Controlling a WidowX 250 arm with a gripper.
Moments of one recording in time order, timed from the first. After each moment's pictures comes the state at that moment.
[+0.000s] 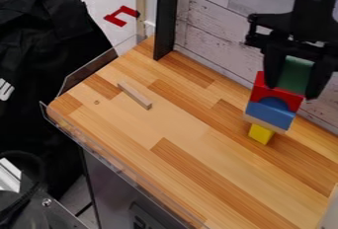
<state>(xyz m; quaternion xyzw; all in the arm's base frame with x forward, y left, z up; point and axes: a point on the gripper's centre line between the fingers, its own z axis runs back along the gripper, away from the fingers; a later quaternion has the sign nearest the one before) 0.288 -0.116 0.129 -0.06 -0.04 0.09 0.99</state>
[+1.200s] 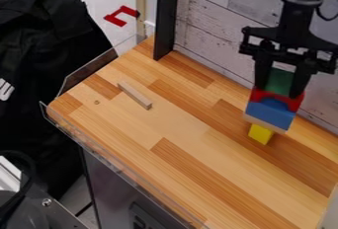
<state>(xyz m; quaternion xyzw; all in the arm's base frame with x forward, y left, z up) 0.327 -0.101 0.082 -0.05 0.02 0.12 0.99</state>
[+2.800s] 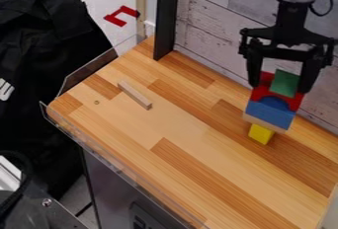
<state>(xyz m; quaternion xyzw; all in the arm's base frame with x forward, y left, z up) 0.336 -0.092 0.086 -0.09 0.03 0.17 0.98</state>
